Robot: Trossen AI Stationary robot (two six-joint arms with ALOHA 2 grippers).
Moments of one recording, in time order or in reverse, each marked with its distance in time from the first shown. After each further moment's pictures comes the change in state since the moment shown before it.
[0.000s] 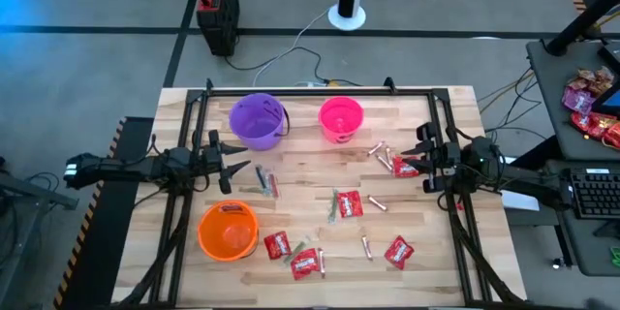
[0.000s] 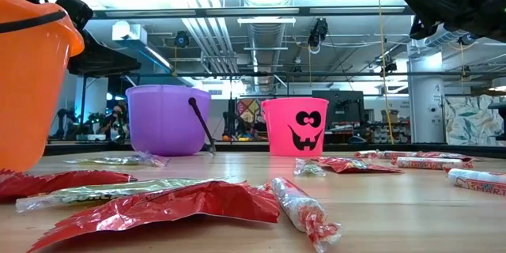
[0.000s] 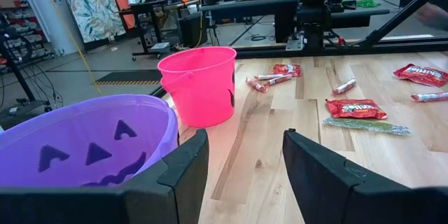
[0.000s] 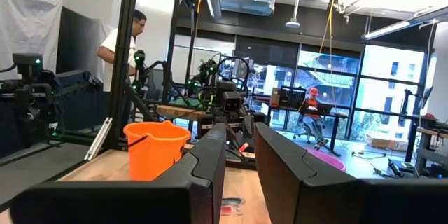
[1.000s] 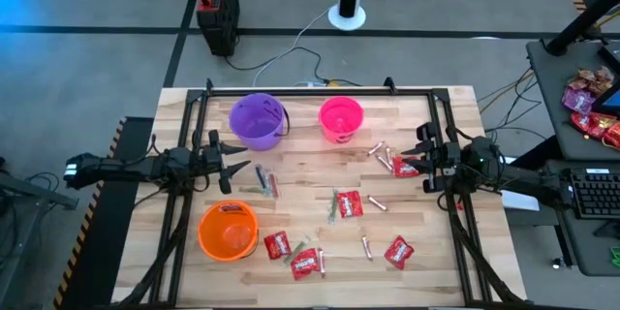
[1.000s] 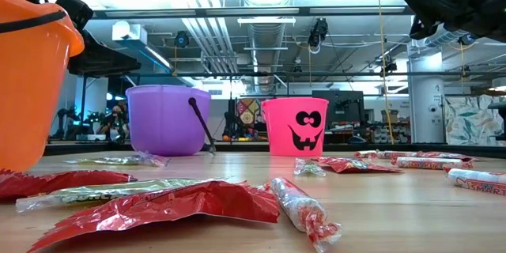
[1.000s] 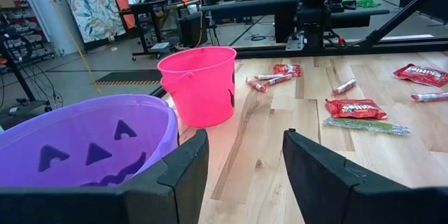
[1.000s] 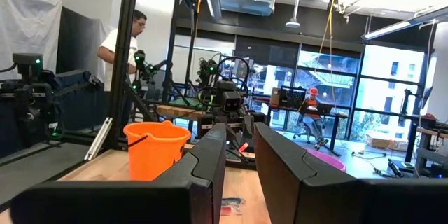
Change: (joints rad) left arm 0.000 0.000 0.000 0.000 0.000 0.000; right arm 0.000 0.000 0.000 0.000 0.000 0.000
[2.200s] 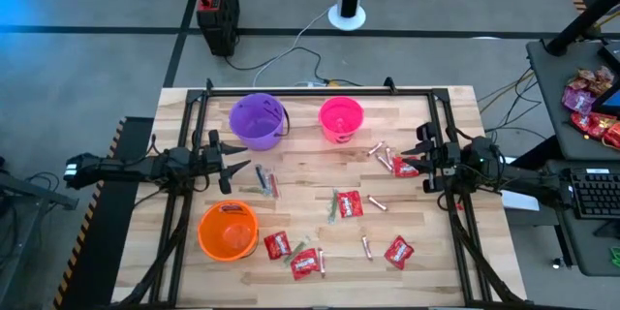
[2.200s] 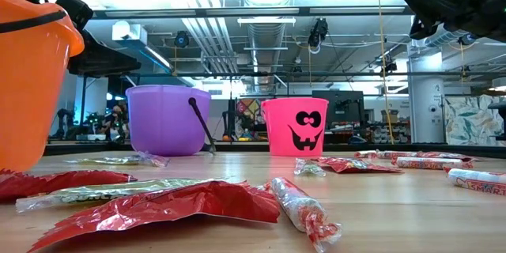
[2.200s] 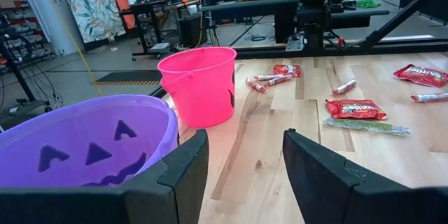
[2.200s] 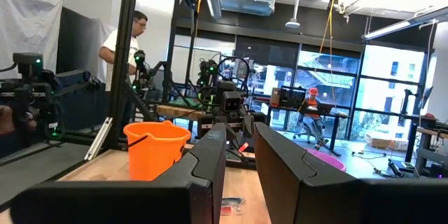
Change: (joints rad) left arm 0.000 0.000 0.000 0.013 0.001 -0.014; right arm 0.000 0.000 0.000 0.000 0.000 0.000
